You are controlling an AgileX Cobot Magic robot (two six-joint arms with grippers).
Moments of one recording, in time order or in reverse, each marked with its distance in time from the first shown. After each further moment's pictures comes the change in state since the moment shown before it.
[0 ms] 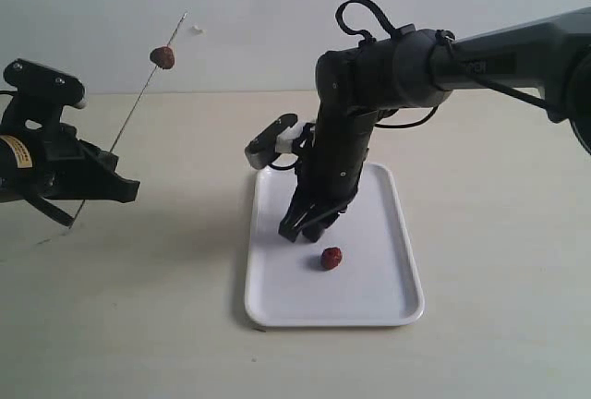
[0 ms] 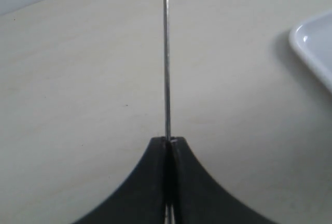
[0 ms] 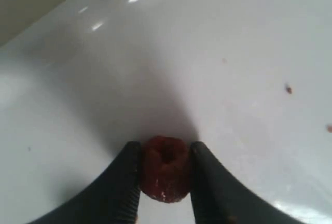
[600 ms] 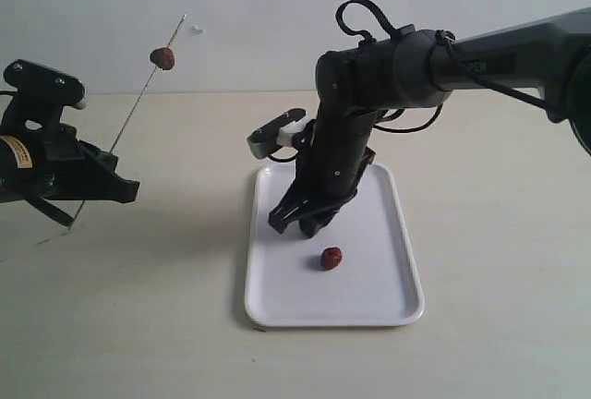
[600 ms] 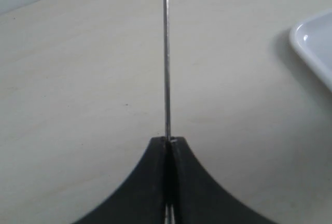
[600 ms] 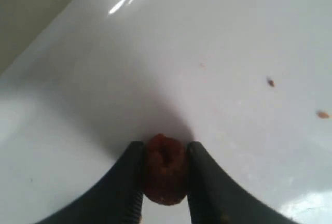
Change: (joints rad) left arm 0.000 0.000 0.000 0.000 0.004 0.000; right arm 0.000 0.002 0.000 0.000 -0.027 0.169
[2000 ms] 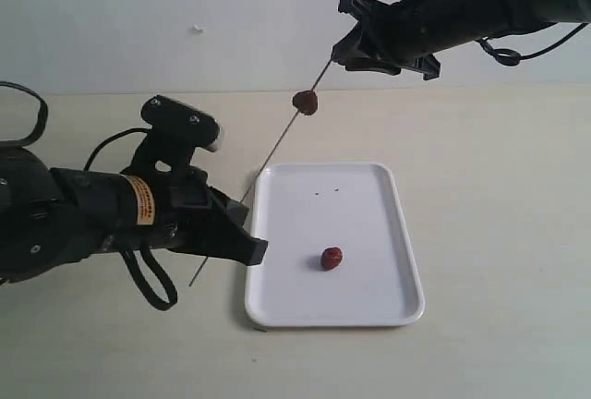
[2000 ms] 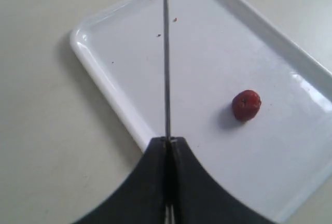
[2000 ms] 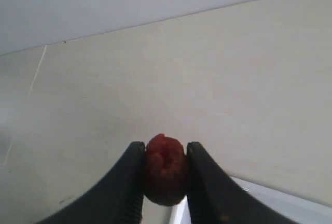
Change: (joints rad) left arm -0.422 0.005 -0.027 0.029 0.080 -0.268; right arm -0.376 -0.151 0.000 1.031 -0.172 -0.285
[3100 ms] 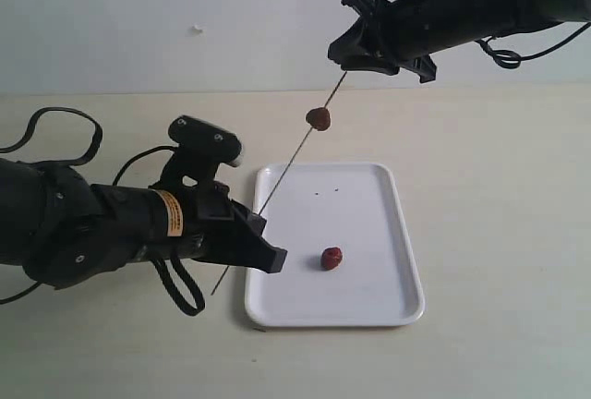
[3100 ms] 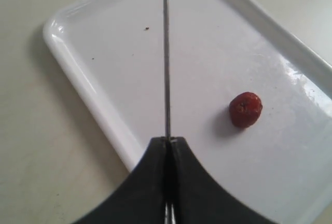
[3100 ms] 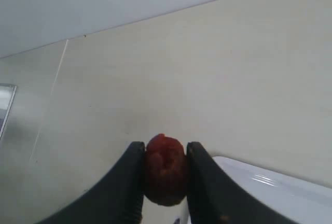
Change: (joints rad) left arm -0.009 0.122 -0.034 -0.008 -0.087 -0.015; right arm -0.017 0.000 0.000 0.053 0.077 -0.004
